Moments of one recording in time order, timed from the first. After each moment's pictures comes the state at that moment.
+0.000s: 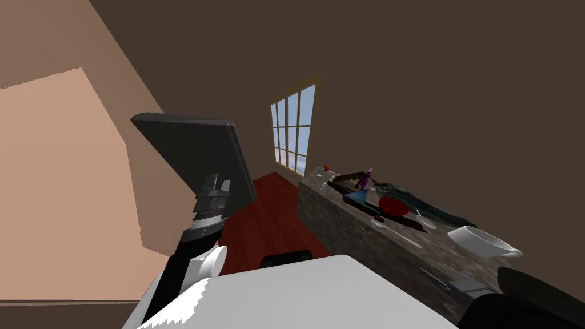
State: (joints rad) left arm 0.50 0.03 0.01 -2.31 -0.01 -0.40 -0.06; right arm 0.93 -0.73 -0.64 -1.21 0.86 -0.84 0.25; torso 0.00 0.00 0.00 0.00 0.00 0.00
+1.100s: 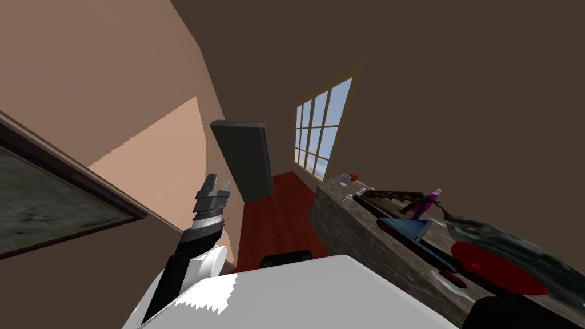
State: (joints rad) left arm 0.50 0.03 0.01 -2.31 -0.01 -0.40 -0.06; right arm 1.02 -0.86 -0.68 -0.95 1.13 -0.94 0.33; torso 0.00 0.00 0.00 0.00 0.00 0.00
